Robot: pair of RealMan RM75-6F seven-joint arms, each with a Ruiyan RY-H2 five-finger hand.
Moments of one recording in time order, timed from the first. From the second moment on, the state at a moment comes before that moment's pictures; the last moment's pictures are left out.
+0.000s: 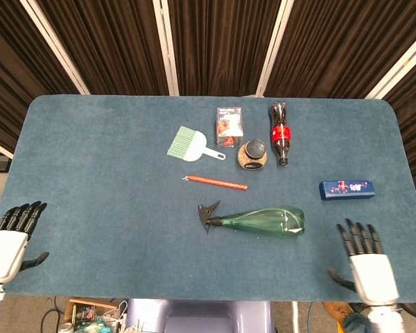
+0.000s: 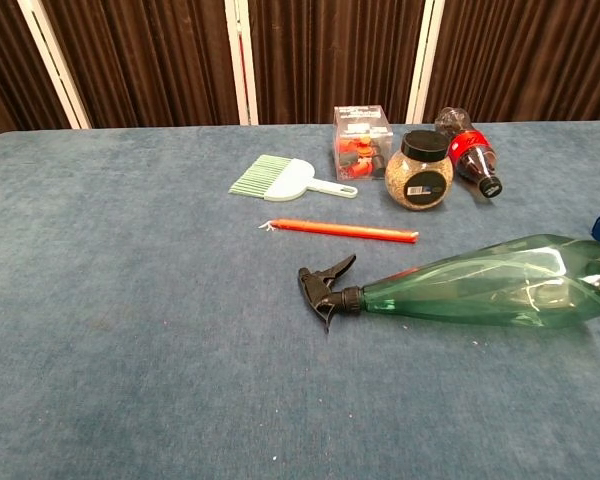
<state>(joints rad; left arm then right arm) -0.08 -1.13 0.02 -1.66 1.59 1.48 0.20 -0.01 -1.31 -0.02 -1.61 -1.66 1.53 -0.44</state>
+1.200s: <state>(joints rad) -0.08 -1.09 0.00 -1.63 1.51 1.46 0.11 0.29 -1.87 0.19 -1.50 -1.49 1.15 -1.36</state>
